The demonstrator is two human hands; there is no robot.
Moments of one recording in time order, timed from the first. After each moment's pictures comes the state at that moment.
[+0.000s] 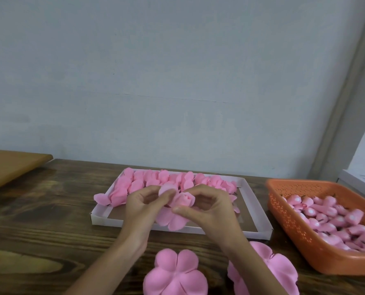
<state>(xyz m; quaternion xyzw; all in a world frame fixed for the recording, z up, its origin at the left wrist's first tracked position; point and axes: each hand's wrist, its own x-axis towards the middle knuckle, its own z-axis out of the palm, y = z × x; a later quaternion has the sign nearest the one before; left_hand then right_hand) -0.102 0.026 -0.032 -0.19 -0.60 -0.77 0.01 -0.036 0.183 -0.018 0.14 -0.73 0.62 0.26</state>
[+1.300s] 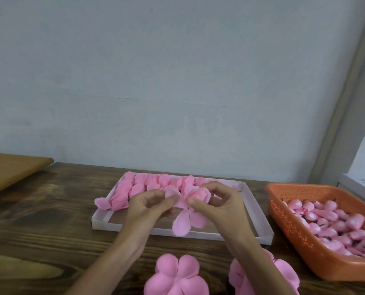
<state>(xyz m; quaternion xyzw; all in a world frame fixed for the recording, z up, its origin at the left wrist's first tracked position) -0.109 0.020 -0.030 -0.22 -0.60 -0.77 -0.05 -0.029 0.194 -0.001 0.07 -0.70 0.66 0.27</state>
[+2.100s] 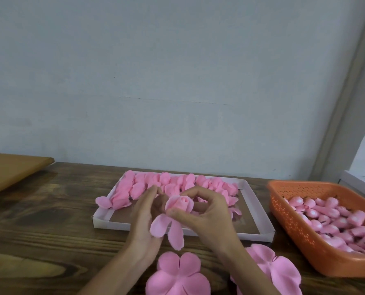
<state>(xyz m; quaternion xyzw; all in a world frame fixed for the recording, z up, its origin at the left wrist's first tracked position) -0.098 0.035 -0.038 -0.11 -0.46 -0.87 -0.11 -0.023 0.161 -0.004 0.08 -0.74 0.61 0.26</state>
